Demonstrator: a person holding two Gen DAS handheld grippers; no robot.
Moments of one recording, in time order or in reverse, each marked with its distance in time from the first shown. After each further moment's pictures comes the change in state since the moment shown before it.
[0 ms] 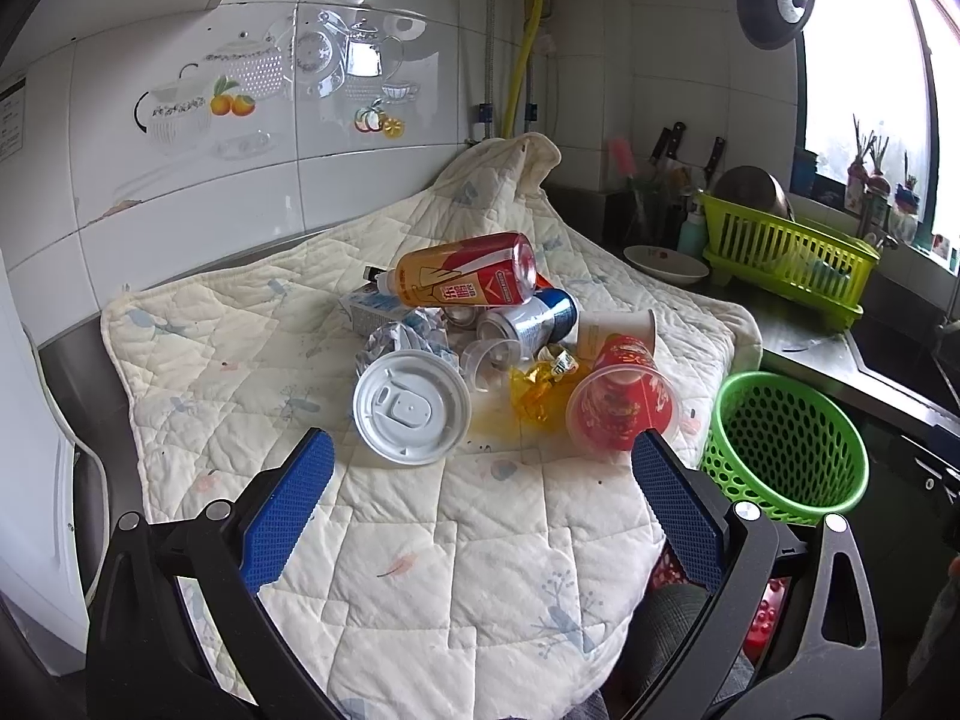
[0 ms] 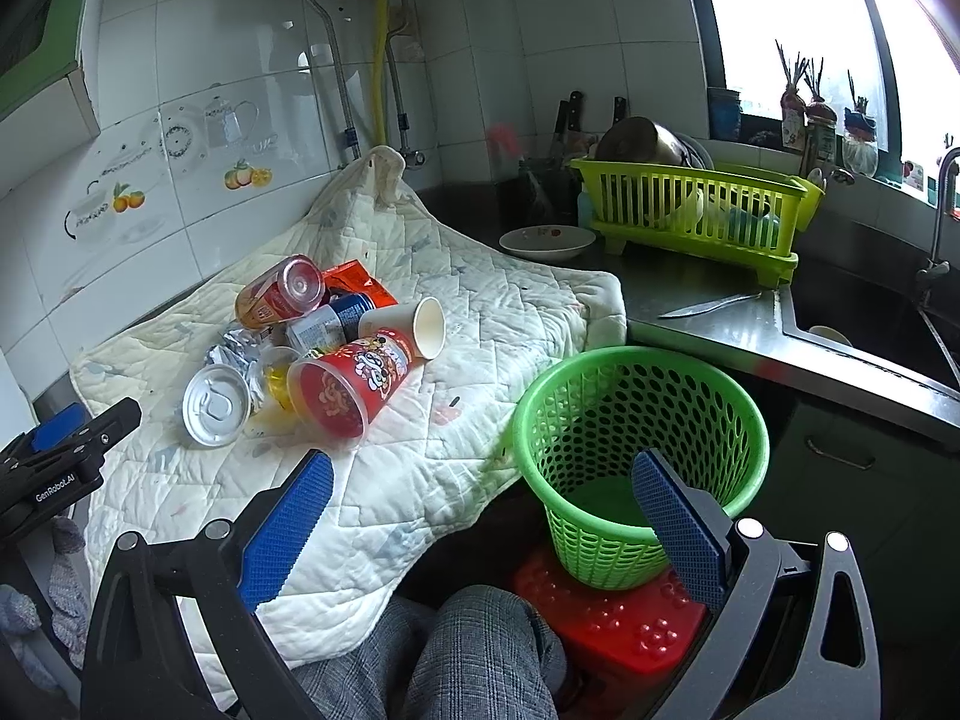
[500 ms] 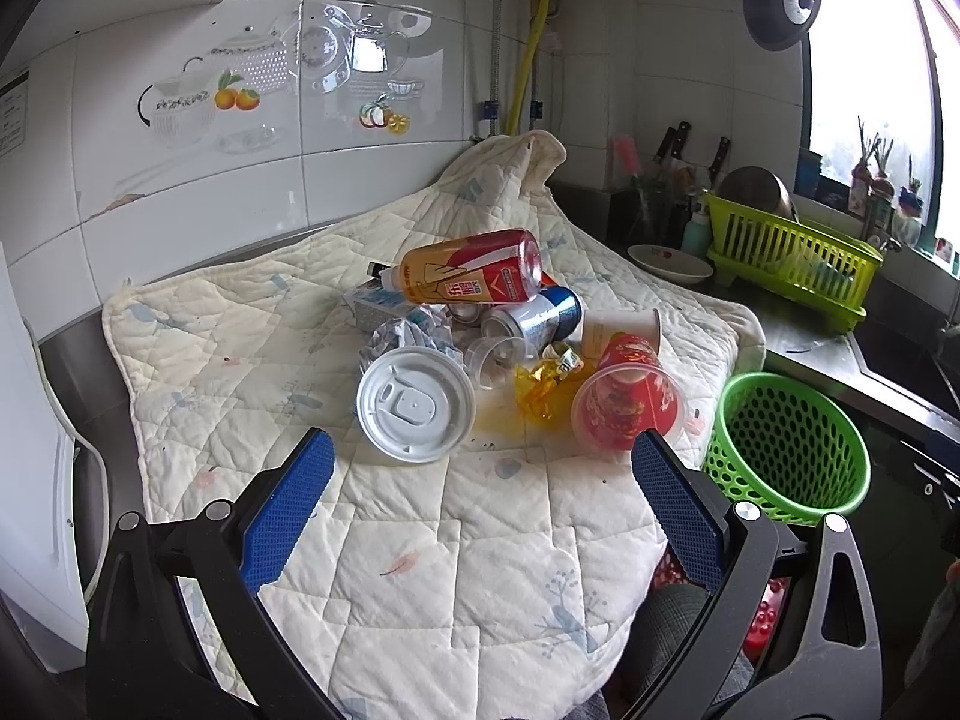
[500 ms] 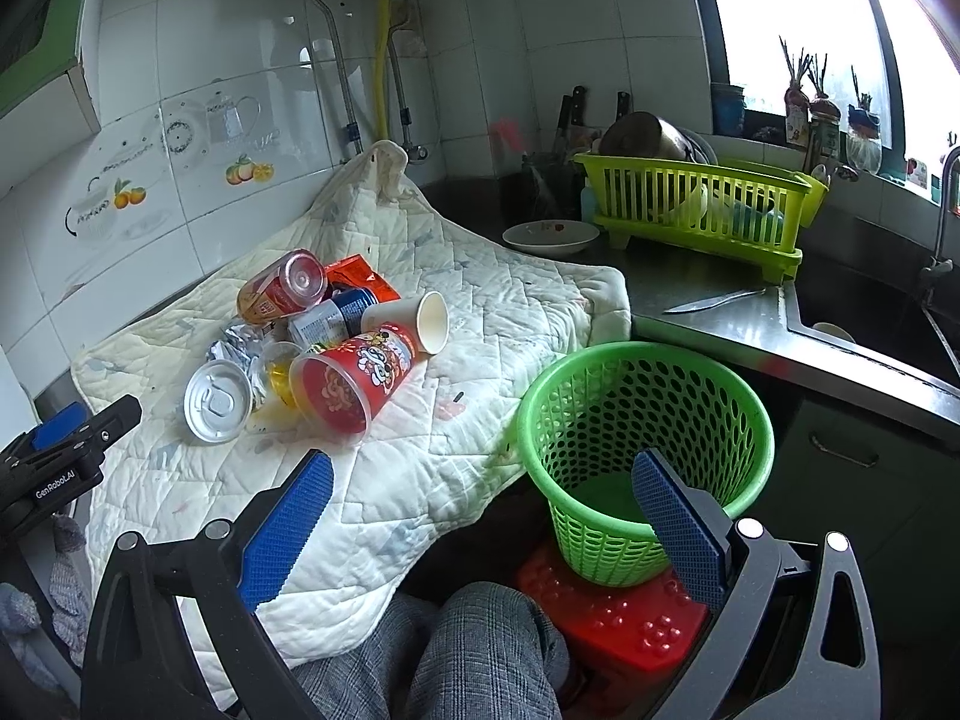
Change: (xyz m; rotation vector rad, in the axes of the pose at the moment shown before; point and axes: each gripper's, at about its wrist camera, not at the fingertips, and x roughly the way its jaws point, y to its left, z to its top) left arm 0.001 0.004 0.000 -0.009 0.005 0.002; right arm 0.004 0.001 -0.001 0.002 0.012 0.006
